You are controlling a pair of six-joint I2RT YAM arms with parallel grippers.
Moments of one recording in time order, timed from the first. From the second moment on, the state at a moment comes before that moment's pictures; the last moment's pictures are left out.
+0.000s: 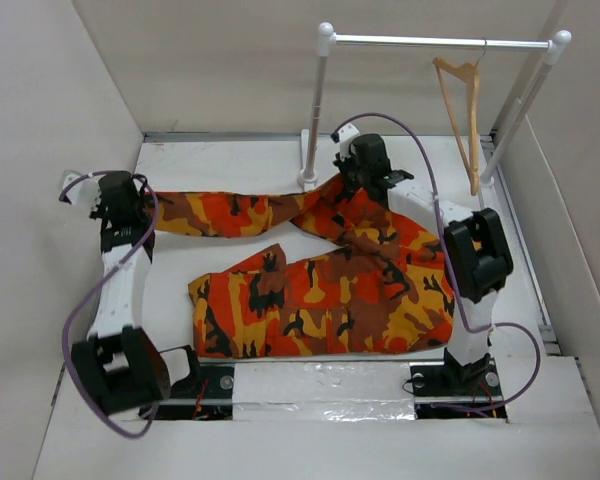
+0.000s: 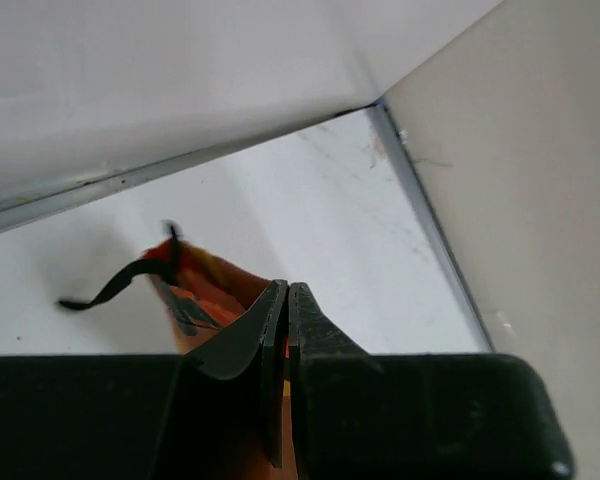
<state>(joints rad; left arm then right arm) 0.24 1.11 0.91 -0.11 -0.47 -0.84 0.46 1.90 1.46 -0.07 0.06 -0.17</state>
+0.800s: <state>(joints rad) 0.17 1.63 1.33 0.09 -0.52 -0.70 0.67 1.68 1.22 0.08 0.18 -0.19</state>
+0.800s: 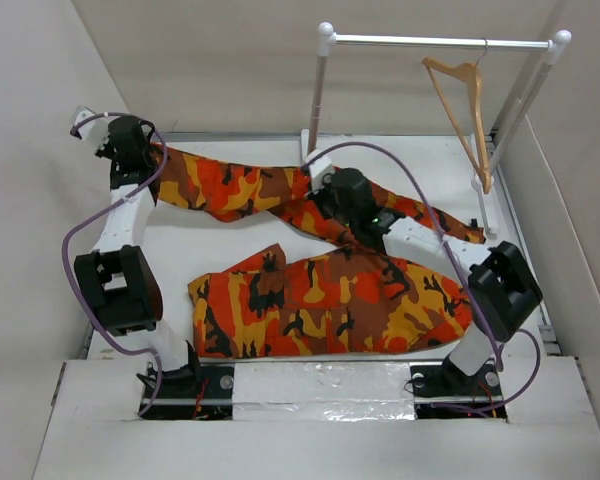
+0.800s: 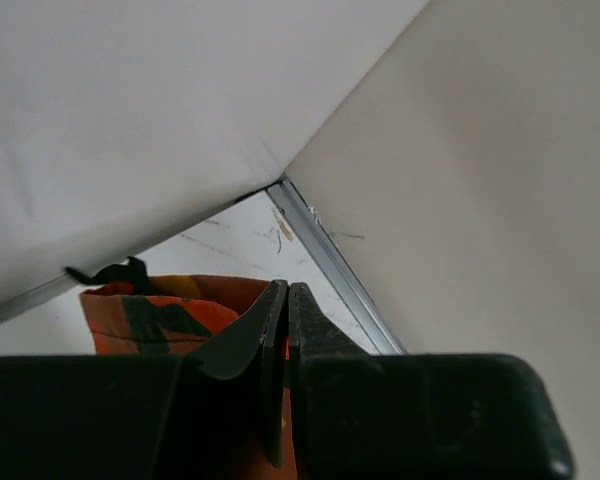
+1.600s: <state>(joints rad) 0.17 1.68 1.36 0.10 -0.52 -0.68 0.74 2.20 1.53 0.02 0.00 -0.19</state>
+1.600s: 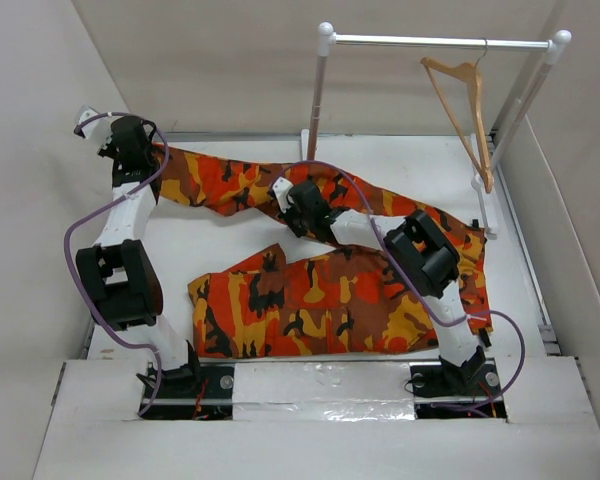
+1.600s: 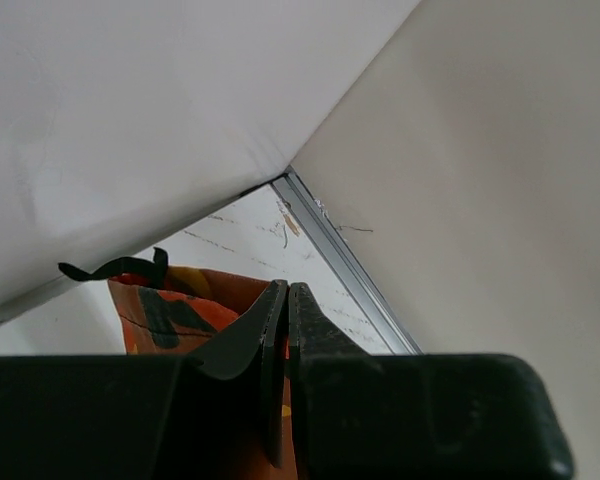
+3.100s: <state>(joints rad) -0.43 1.50 1.36 0.00 -0.48 -0.58 0.02 1.08 0.59 0.21 -0.06 0.16</state>
